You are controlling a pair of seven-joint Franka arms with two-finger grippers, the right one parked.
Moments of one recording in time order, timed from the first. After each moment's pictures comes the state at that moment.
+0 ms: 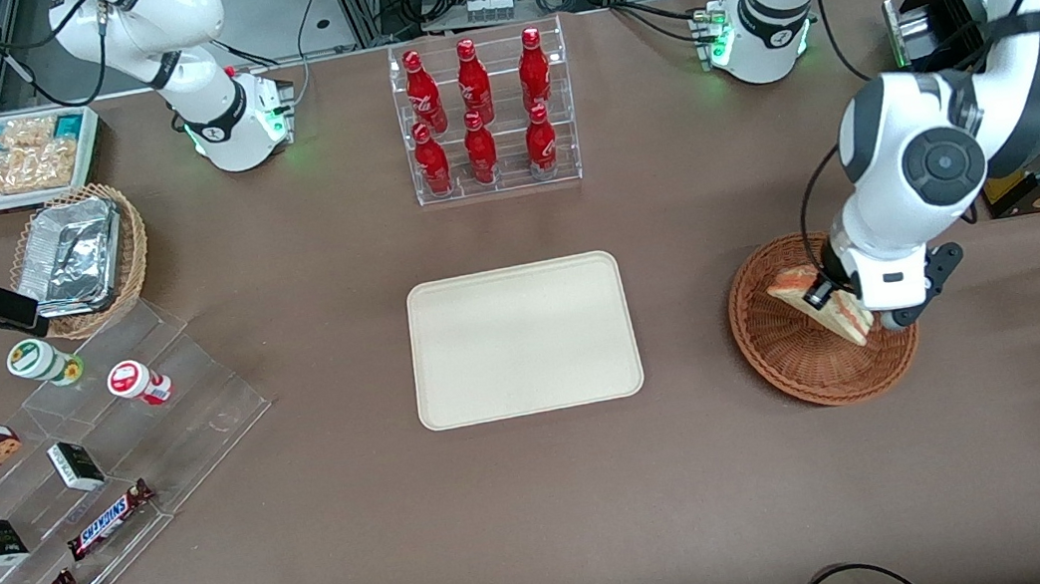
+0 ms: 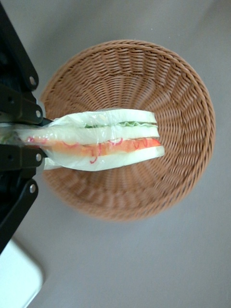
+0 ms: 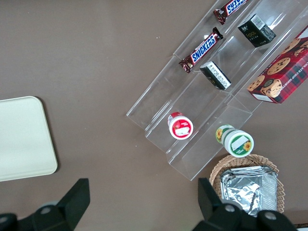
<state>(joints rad) -0.05 0.19 -0.21 -1.91 0.09 2.03 -0.97</state>
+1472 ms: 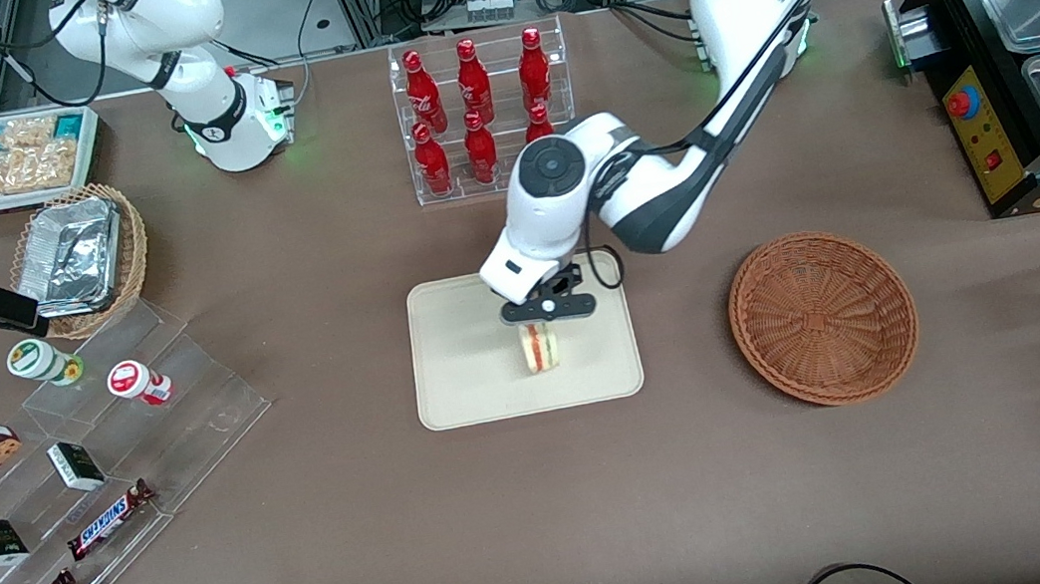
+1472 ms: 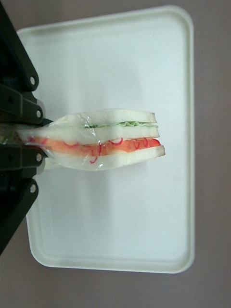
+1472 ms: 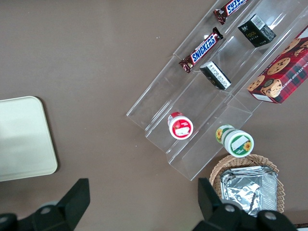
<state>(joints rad) -0.30 0.67 -0.61 -1.61 0.35 2.26 -0.98</state>
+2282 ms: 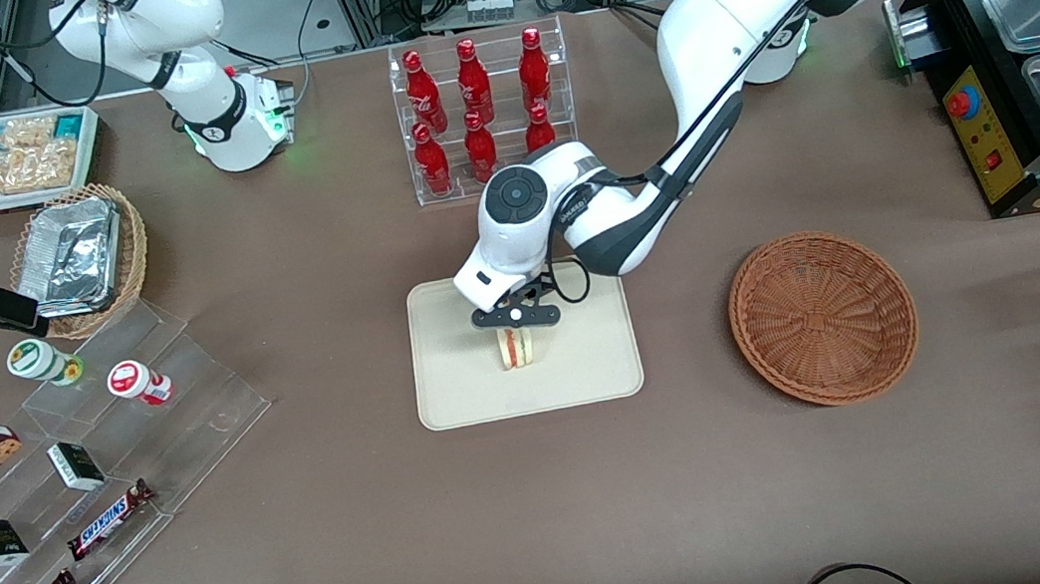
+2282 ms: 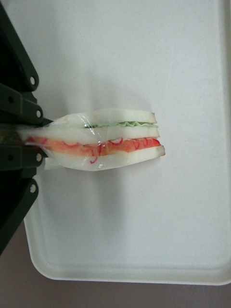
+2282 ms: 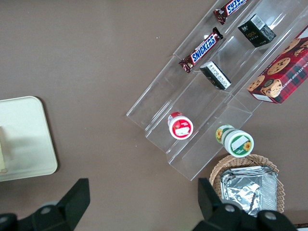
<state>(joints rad) -0.36 0.80 -0.60 -1.53 0.41 2.26 -0.98</state>
